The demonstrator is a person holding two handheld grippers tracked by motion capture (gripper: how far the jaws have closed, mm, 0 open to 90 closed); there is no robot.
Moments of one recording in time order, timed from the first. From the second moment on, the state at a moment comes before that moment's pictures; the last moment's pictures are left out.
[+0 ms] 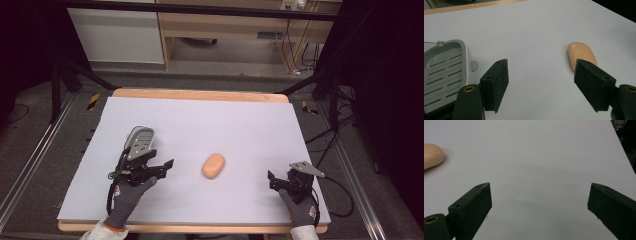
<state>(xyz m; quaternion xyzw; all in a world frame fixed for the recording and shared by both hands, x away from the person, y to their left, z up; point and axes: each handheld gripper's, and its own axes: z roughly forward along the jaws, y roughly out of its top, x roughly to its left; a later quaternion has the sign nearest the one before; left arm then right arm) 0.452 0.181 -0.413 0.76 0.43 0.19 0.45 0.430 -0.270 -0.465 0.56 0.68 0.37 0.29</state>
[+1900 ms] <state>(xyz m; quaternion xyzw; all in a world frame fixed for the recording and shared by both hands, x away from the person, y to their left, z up) 0.488 0.074 -0.425 0.81 0.38 0.17 0.41 0.432 -0.267 -0.466 0.56 0.69 0.36 0.28</state>
